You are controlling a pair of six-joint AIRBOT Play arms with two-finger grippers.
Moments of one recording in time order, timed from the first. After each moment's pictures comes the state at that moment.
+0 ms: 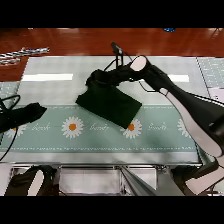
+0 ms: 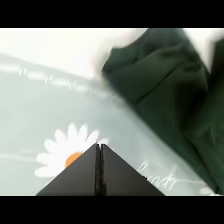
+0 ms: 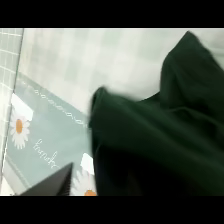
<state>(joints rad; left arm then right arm) 0.22 -0.55 0.57 1.07 -1.03 -1.55 0.53 -1.79 1.60 -0.64 0.85 1.46</state>
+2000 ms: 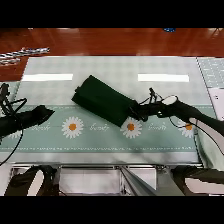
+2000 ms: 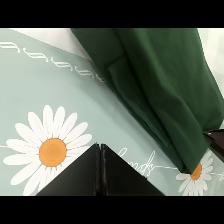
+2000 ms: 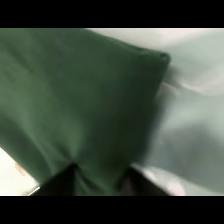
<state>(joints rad) 0.21 -0.56 0.52 0.94 -1.02 -1.53 0.29 -1.48 0.77 -0.43 0.74 1.44</state>
